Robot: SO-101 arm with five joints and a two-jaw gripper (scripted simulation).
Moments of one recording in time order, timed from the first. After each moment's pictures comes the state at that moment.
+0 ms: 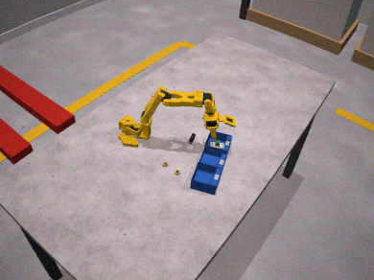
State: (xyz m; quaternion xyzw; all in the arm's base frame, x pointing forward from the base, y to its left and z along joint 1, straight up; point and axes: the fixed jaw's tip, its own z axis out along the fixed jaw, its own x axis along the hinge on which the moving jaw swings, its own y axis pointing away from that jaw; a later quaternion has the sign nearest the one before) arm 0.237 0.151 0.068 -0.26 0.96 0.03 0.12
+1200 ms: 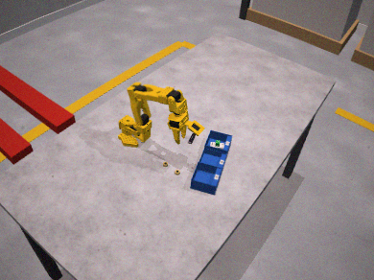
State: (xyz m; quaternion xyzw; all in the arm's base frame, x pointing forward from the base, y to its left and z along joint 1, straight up) arm 0.187 0.023 0.112 -0.05 0.99 0.00 0.11
